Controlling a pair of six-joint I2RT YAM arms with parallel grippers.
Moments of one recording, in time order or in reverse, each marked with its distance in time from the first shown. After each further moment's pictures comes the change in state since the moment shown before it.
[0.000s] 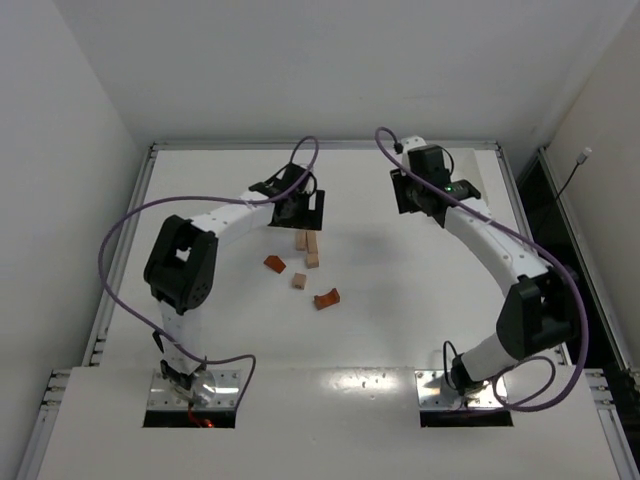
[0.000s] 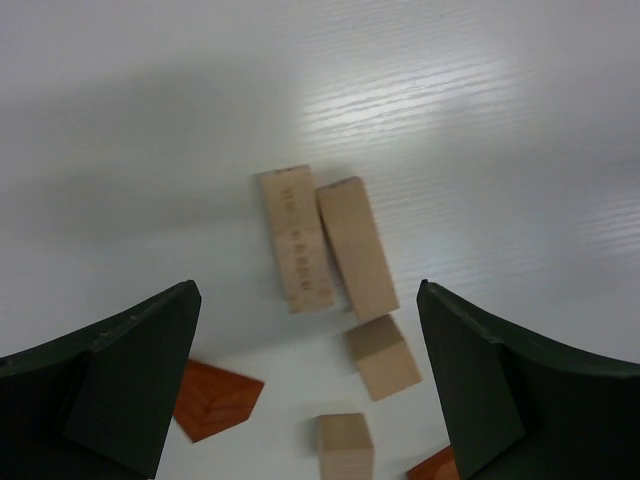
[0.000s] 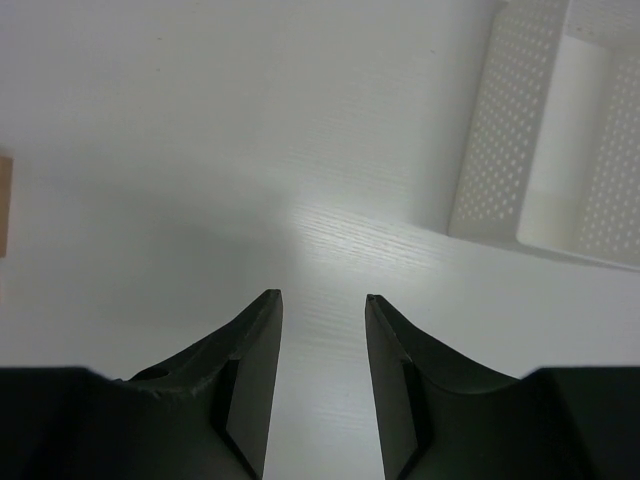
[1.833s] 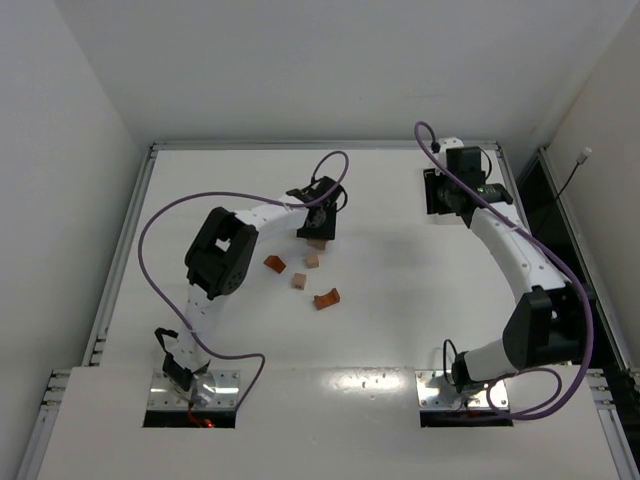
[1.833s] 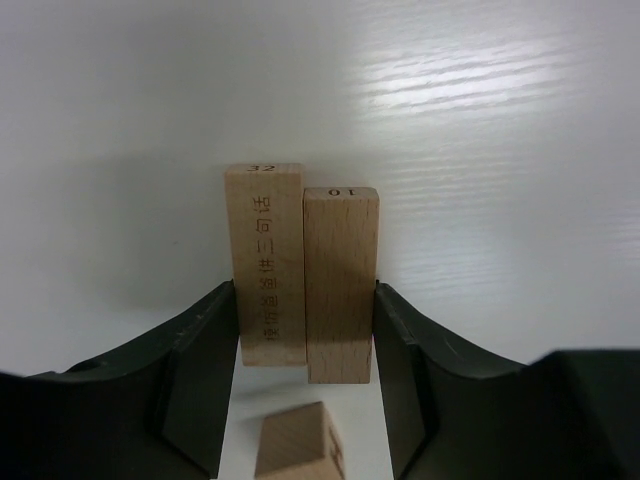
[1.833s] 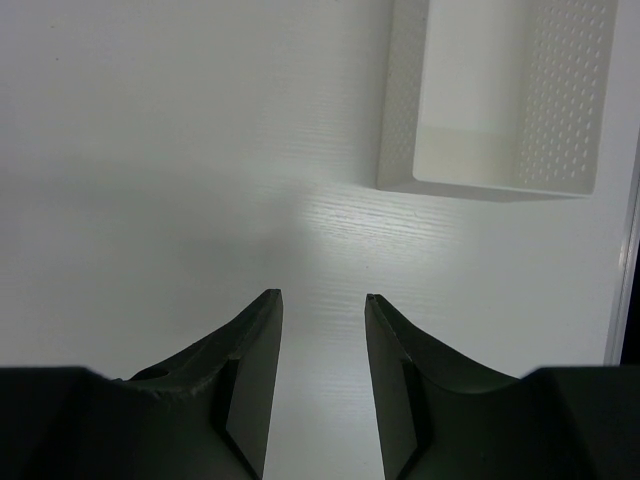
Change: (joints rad) left arm -0.125 0.289 0.212 -0.056 -0.132 -0.145; right arm -0.204 -0.105 -0.066 -0.050 -0.080 -0.016
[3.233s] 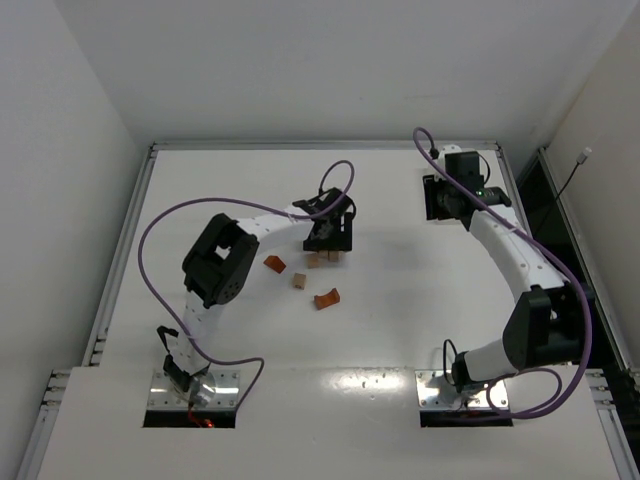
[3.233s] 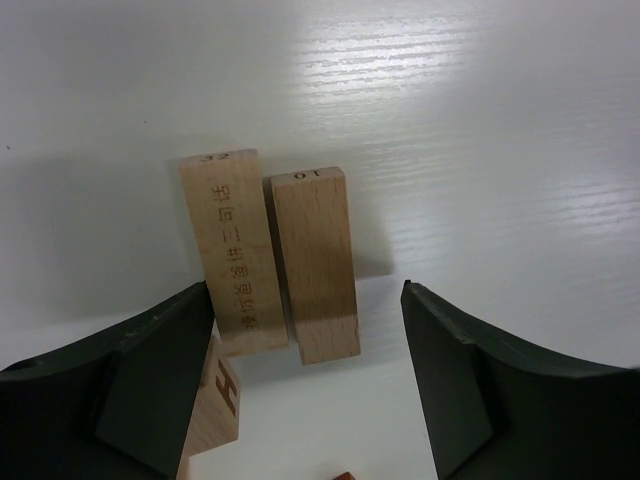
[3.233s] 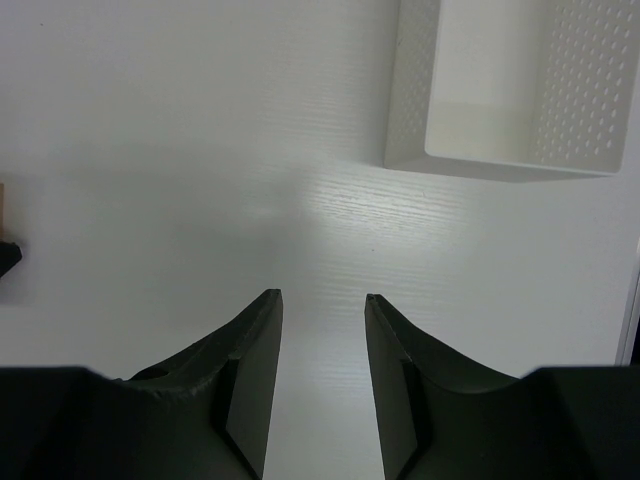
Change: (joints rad) left arm -0.081 -0.055 -0.078 0.047 0.080 -0.131; right arm -0.004 -0.002 -0.039 -0.007 -0.011 0.003
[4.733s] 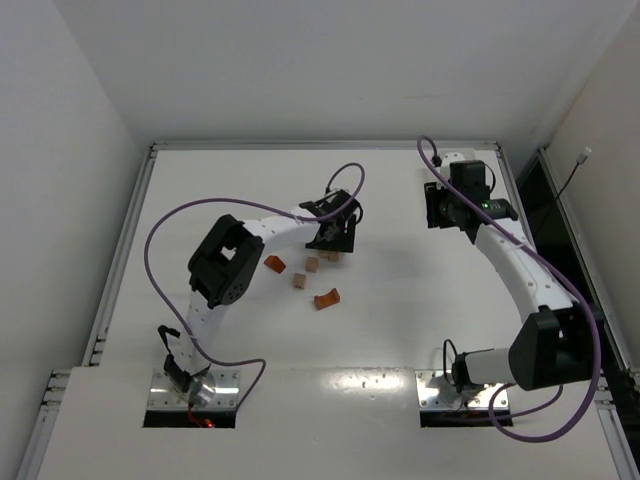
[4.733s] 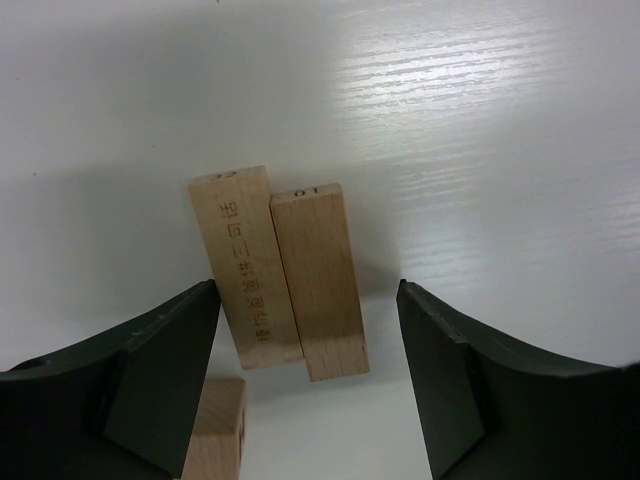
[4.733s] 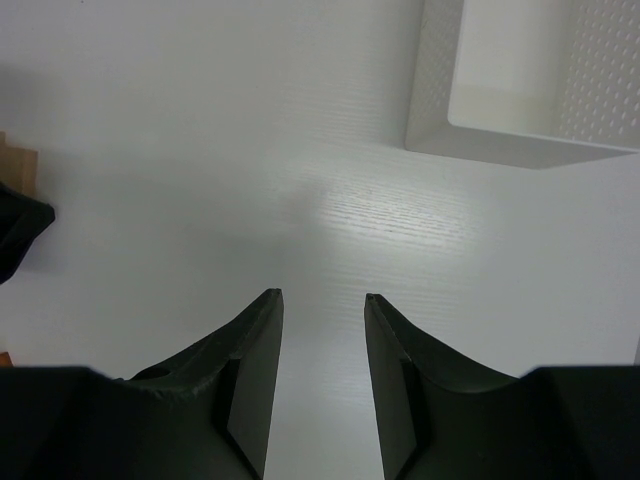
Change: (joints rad) left arm -0.026 0.022 0.039 -0.018 -0.095 0.064; right arm 0.000 -0.103 -0.084 0.007 -0.053 -0.001
